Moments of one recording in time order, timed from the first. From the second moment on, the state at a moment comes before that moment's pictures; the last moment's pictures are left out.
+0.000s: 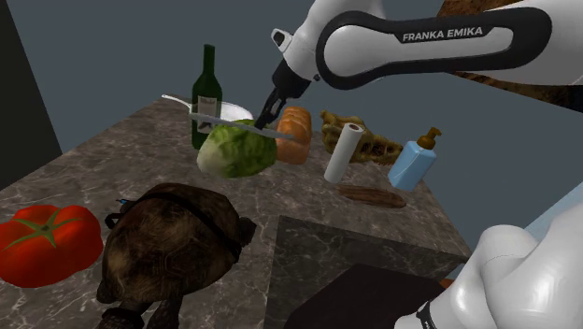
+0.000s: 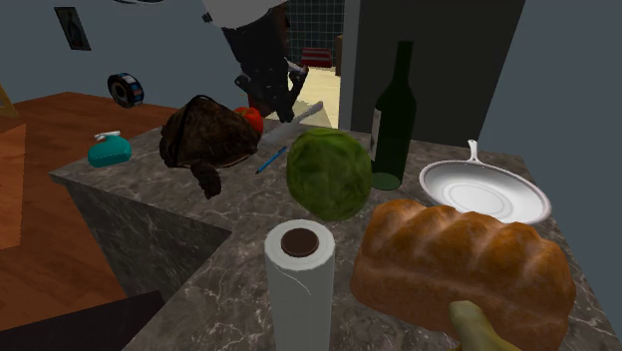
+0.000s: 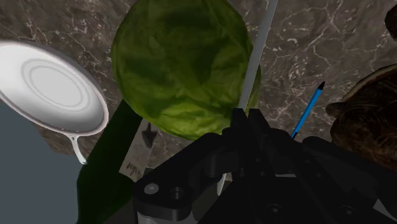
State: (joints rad) arm 0.36 -0.15 0.02 -2.09 0.05 2.33 -0.51
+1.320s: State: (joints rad) arm 0.28 -0.42 -0.16 -2.24 0.08 2.19 -0.77
